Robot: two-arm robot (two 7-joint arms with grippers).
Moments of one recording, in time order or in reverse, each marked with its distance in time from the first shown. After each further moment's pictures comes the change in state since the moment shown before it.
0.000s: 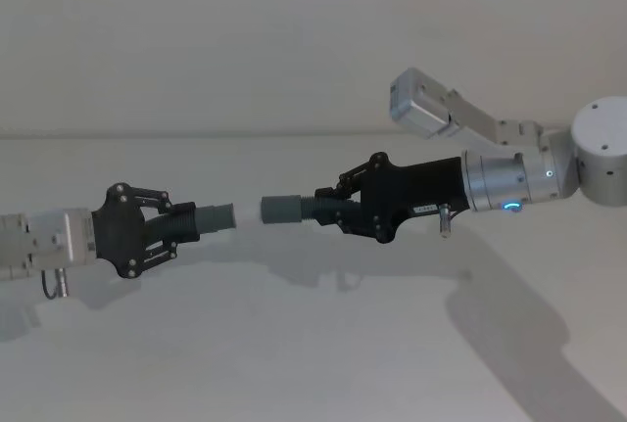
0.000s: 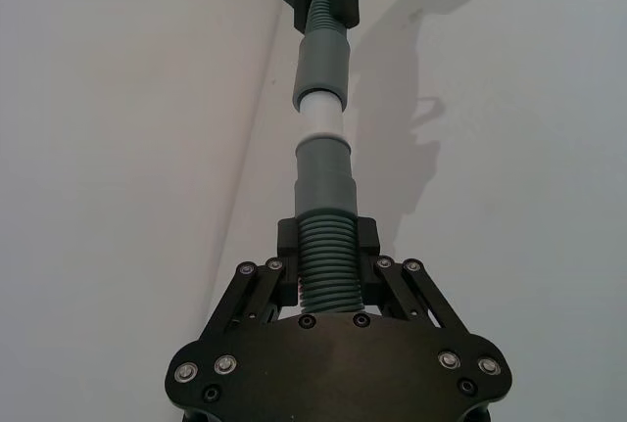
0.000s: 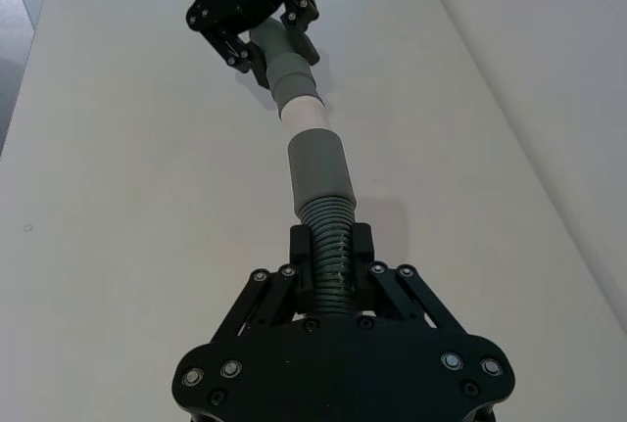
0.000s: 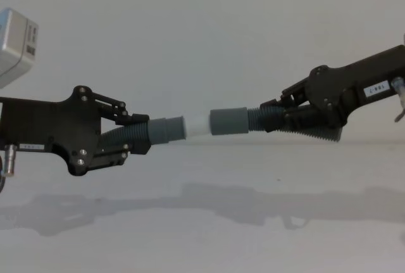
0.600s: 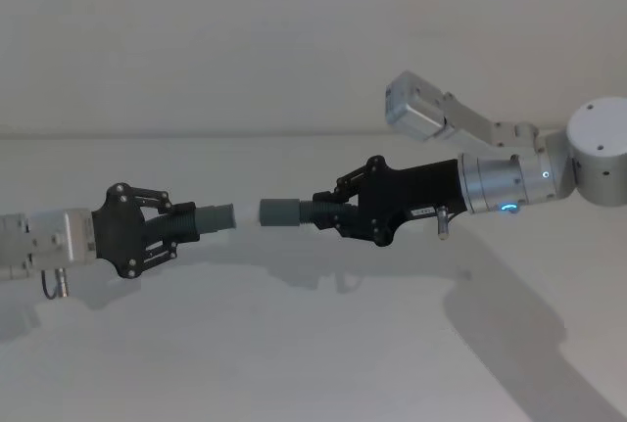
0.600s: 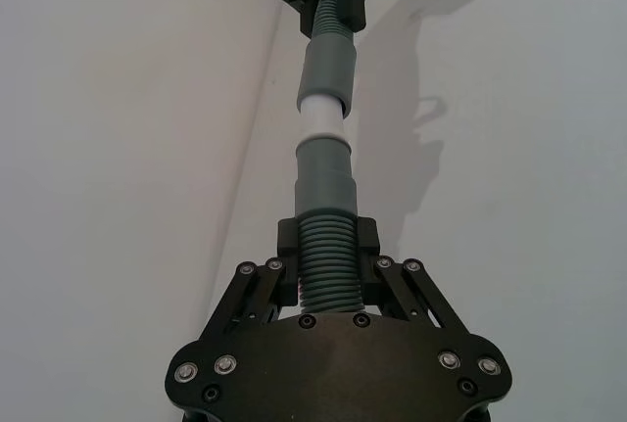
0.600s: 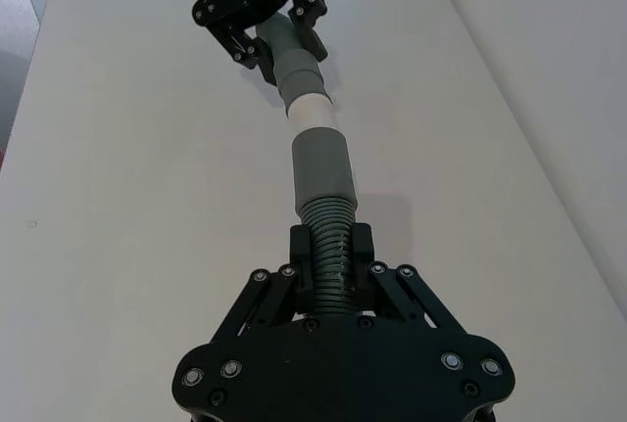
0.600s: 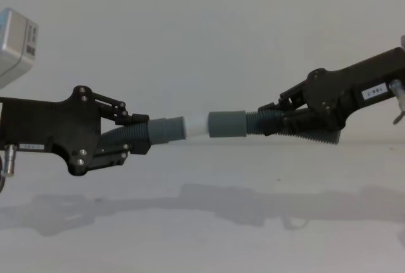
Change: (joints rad) left arm 0.000 0.000 0.000 0.000 0.000 0.000 0.000; right arm 0.011 0.000 -0.021 0.005 0.004 0.000 0.002
